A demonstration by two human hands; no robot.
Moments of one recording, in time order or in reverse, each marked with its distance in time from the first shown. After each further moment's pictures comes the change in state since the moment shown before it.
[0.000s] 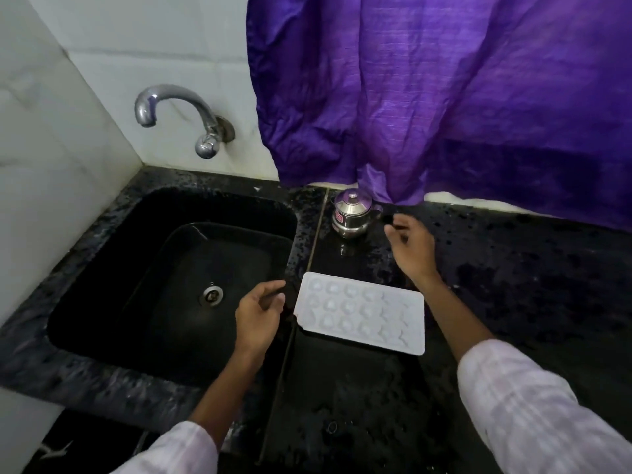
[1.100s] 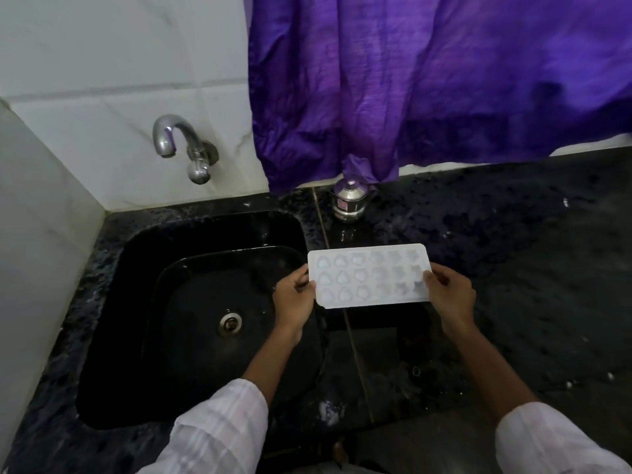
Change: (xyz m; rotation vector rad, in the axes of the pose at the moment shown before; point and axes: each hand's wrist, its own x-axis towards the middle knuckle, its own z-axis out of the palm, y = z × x) left_hand 0.043 0.019 -0.068 -0.007 -0.456 0.062; right_hand -0.192 -0.034 0.045 0.083 0.528 0.540
